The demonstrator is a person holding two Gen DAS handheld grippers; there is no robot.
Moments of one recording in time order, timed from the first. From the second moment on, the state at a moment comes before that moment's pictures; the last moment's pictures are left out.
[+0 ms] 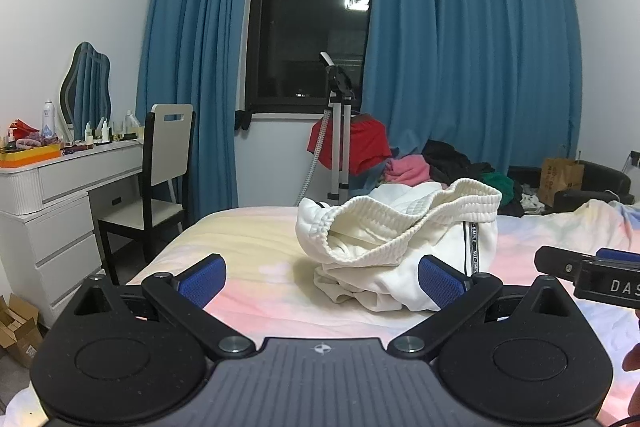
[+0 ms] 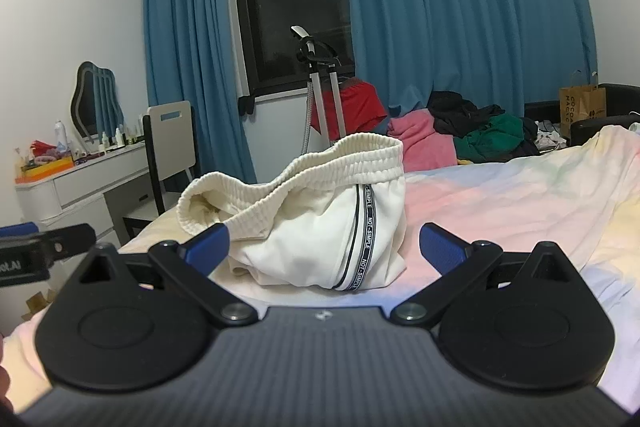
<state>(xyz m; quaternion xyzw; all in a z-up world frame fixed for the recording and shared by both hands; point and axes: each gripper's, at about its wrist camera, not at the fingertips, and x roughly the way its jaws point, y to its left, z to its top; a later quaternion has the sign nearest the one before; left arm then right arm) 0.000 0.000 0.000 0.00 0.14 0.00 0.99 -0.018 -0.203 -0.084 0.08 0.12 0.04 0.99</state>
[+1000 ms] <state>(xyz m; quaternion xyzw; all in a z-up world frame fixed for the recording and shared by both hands) 0.004 0.001 -0.007 0.01 0.14 0.00 0.99 -0.020 -0.202 -0.085 0.08 0.10 0.03 0.99</state>
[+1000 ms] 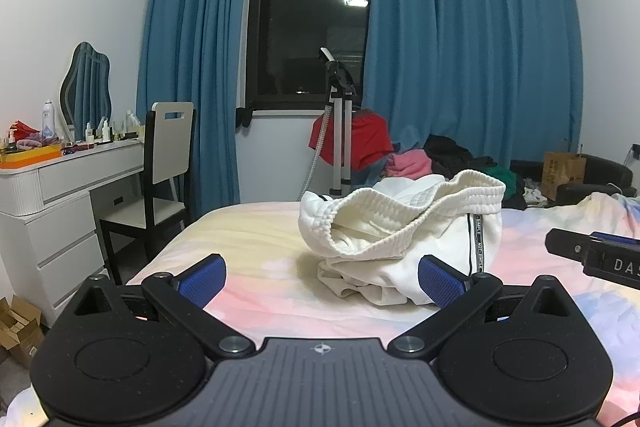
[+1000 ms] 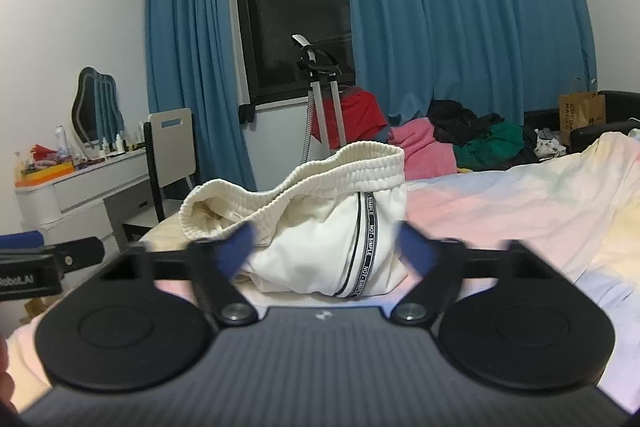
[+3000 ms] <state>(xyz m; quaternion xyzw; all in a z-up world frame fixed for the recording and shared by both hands) 0.260 0.004 -0.032 -0.04 0.22 0.02 0.98 0.032 -0.245 -0.119 0.18 0.16 0.00 0.97</state>
